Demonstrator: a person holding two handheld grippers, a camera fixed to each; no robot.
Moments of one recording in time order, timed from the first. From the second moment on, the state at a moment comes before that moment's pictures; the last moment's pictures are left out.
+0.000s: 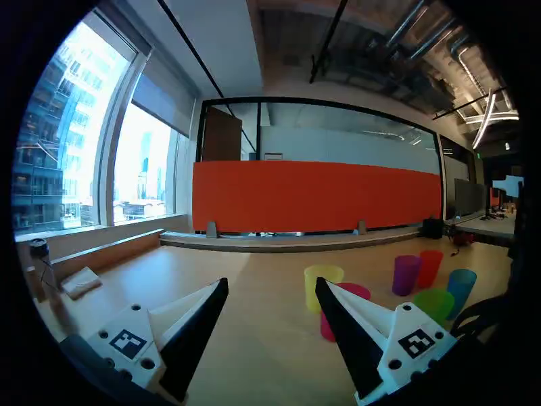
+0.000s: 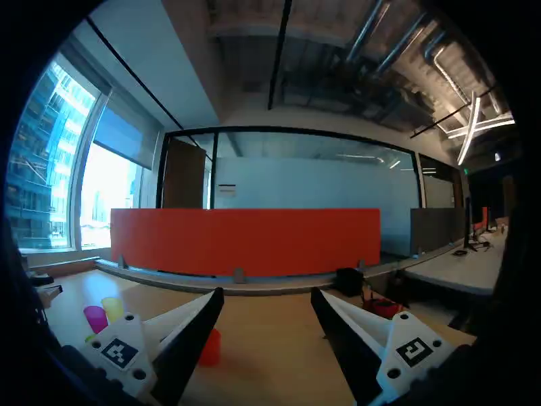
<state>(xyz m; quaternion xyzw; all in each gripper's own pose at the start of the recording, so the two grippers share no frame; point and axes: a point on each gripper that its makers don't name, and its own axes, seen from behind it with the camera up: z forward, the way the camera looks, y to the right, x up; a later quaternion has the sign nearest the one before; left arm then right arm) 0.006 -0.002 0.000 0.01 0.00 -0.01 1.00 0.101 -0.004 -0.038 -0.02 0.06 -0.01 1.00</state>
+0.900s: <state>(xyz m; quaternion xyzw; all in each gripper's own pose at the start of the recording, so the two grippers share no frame) 0.001 0.000 0.001 0.01 0.00 0.00 1.00 0.097 -0.008 -0.036 -0.01 0.07 -0.02 1.00</state>
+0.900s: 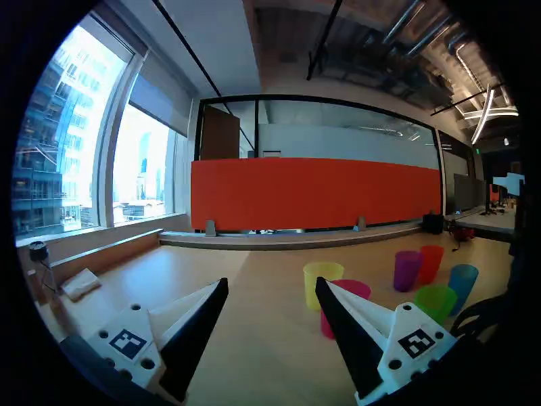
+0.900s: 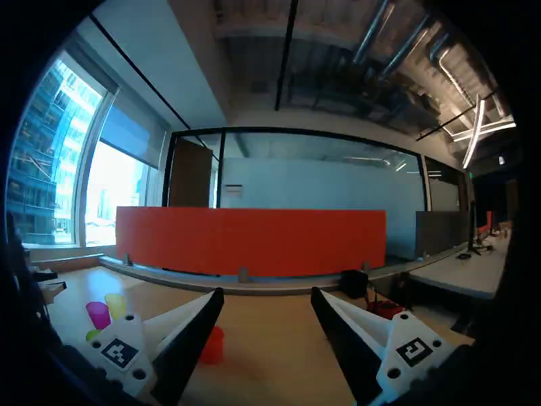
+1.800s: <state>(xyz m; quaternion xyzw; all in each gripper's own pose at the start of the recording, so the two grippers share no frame) 0.001 -0.001 0.001 0.01 0.00 0.00 1.00 0.024 -0.013 -0.009 0.01 0.05 -0.02 1.00</state>
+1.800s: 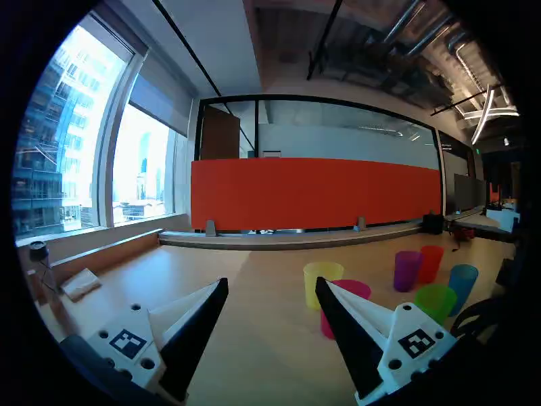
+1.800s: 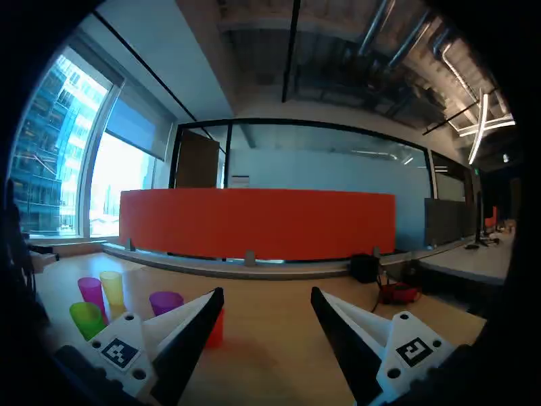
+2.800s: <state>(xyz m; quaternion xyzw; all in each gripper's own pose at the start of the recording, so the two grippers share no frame) 0.001 0.000 0.001 0.01 0.00 0.00 1.00 -0.013 0.000 0.003 0.00 0.02 -0.01 1.00</state>
